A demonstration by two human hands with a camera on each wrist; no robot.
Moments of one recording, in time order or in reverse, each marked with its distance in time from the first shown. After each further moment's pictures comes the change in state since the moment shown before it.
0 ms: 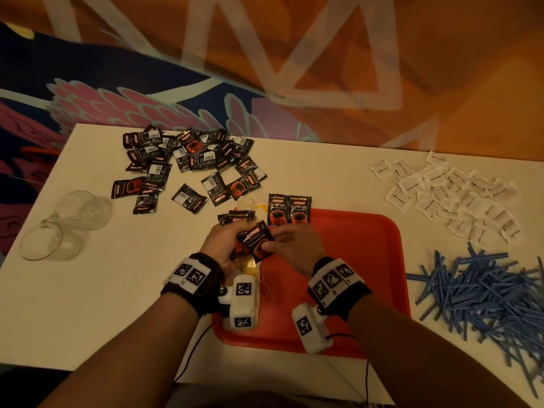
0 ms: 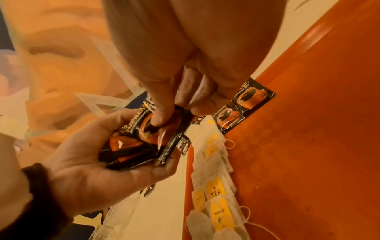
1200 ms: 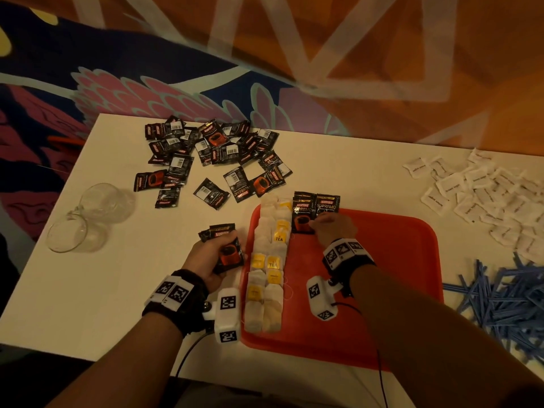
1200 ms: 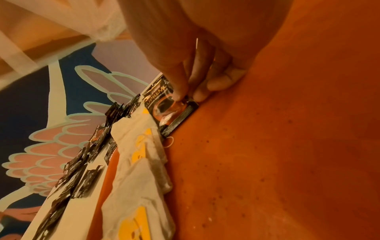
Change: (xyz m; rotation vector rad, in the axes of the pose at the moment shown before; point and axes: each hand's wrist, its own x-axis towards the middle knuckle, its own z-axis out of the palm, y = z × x) left_hand 0.014 -0.013 -0.082 -0.151 0.119 -0.085; right_hand 0.070 0.022 -0.003 -0.218 0.319 0.408
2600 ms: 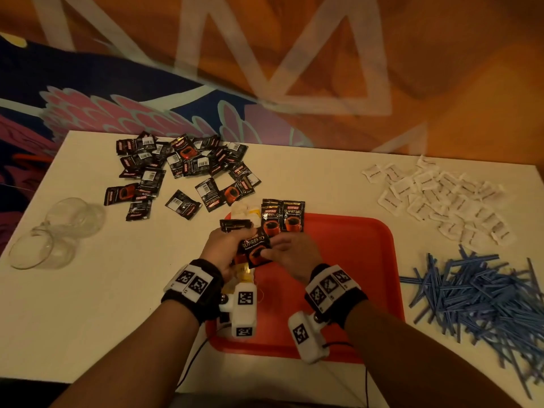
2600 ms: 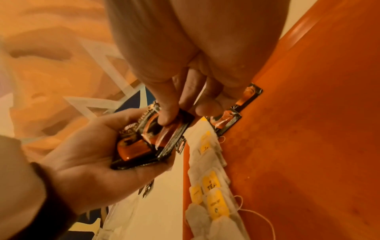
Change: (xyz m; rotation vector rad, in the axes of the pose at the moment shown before) left_hand -0.026 -0.007 0.091 0.232 -0.065 0.151; right_hand -0.075 0.013 -0.030 0.238 -0.368 -0.327
